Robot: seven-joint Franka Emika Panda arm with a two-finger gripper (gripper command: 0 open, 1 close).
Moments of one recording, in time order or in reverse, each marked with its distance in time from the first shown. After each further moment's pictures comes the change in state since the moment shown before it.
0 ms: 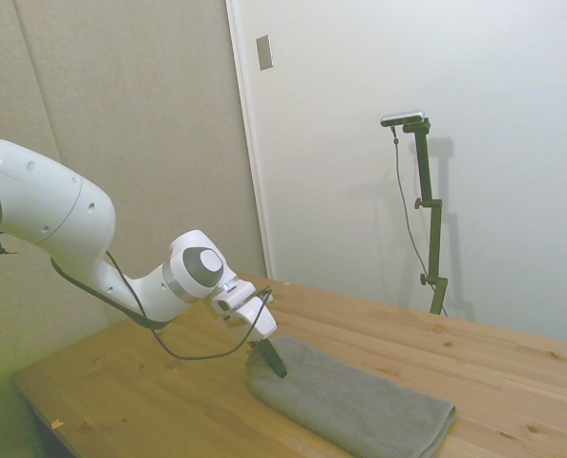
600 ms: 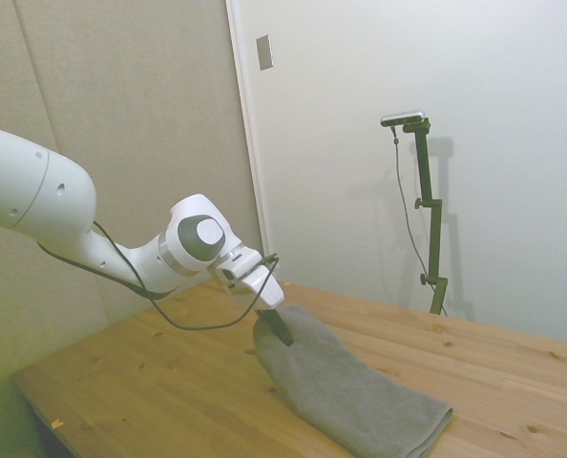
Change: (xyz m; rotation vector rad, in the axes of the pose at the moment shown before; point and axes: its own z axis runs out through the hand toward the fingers) arm 0.075 0.026 -0.056 0.099 -0.036 0.098
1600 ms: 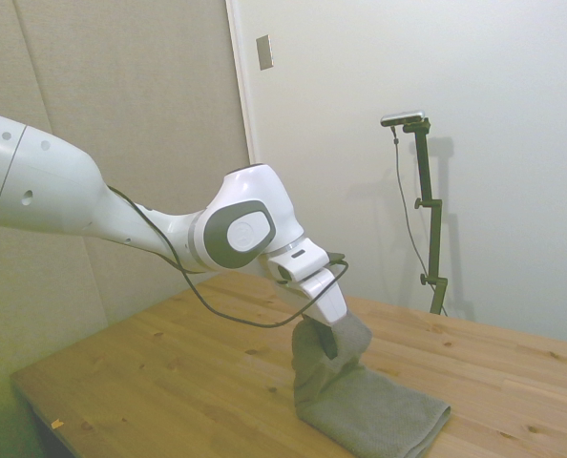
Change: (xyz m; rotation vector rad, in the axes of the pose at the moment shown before) arm 0.129 0.093 0.046 0.043 -0.255 0.101
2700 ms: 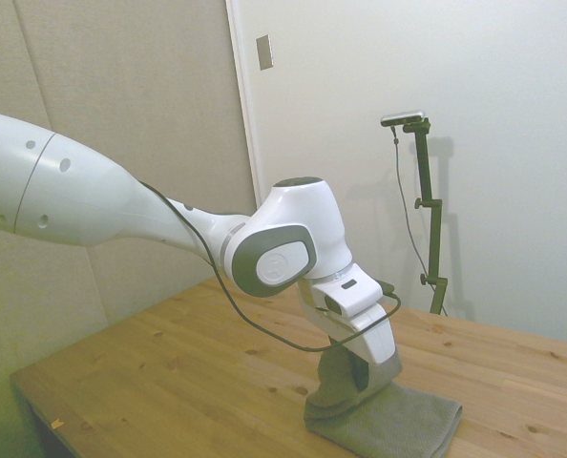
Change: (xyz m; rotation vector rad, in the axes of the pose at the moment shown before) arm 0.055 0.038 0.029 0.016 -0.089 -0.009
